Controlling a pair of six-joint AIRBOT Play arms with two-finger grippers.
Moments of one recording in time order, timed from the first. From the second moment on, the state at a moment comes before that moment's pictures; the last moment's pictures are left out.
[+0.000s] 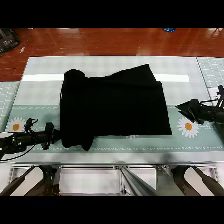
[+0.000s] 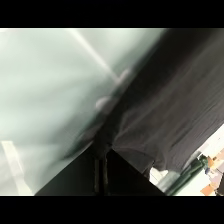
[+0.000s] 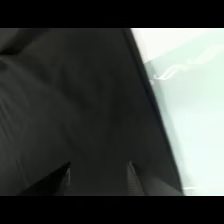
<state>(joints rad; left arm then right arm) 0.59 -1.04 0.22 0.67 -1.10 -1.28 -0.58 -0.98 0.60 -0.73 1.12 1.22</state>
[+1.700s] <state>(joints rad) 0.49 -1.00 1.38 0.35 -1.24 -1.15 -0.22 -1.19 1.75 -0.85 1.24 1.41</state>
